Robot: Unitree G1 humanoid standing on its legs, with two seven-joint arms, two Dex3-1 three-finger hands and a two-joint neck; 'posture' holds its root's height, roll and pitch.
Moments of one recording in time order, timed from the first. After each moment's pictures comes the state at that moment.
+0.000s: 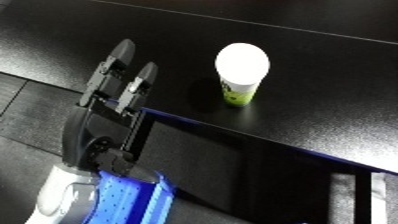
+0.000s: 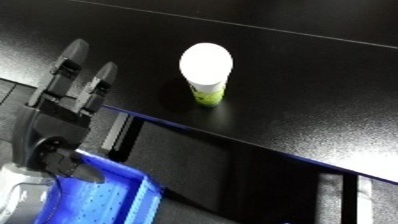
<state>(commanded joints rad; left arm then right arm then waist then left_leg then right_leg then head) -0.42 0.50 -0.01 -0.17 -0.79 -0.08 -0.05 -0.11 -0.37 0.20 1.23 0.69 0.03 0.25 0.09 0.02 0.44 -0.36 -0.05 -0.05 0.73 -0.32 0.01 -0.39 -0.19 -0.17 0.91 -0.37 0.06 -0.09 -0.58</state>
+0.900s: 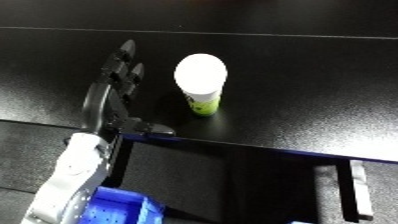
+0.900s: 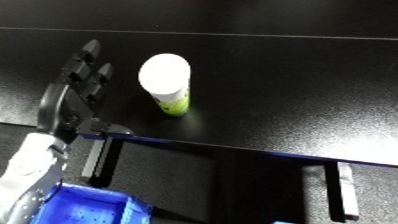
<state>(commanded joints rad) -0.72 0.57 -0.23 0.21 -0.66 0.08 0.21 -0.16 -0.41 0.24 1.22 0.67 0.07 0.27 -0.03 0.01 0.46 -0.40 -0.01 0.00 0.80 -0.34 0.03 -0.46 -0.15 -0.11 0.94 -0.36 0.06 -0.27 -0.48</state>
